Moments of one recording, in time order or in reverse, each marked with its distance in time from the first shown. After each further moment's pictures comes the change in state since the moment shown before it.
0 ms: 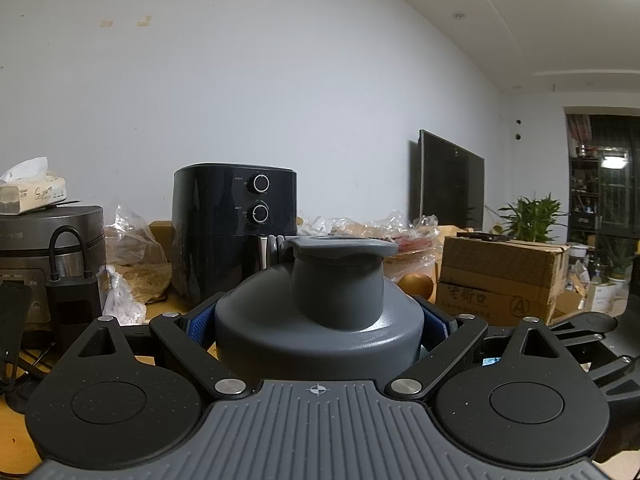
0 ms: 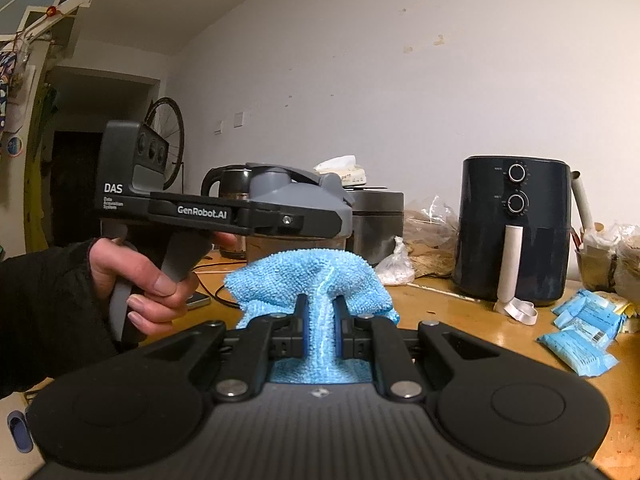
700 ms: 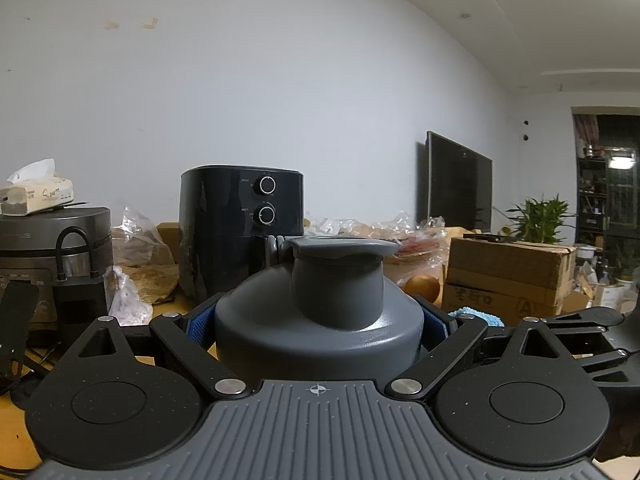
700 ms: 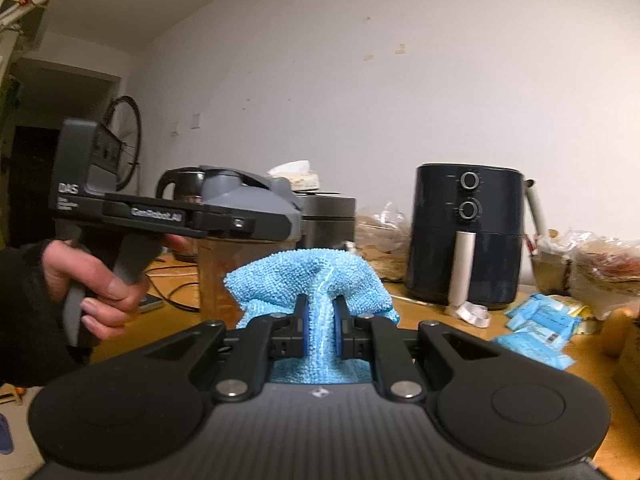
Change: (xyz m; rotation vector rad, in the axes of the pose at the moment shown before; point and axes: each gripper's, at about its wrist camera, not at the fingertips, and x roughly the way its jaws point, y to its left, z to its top) left arm 0.000 -0.004 0.000 -0.001 -0.007 0.033; right arm -0.004 -0.003 0.000 -0.015 -0.014 -0.169
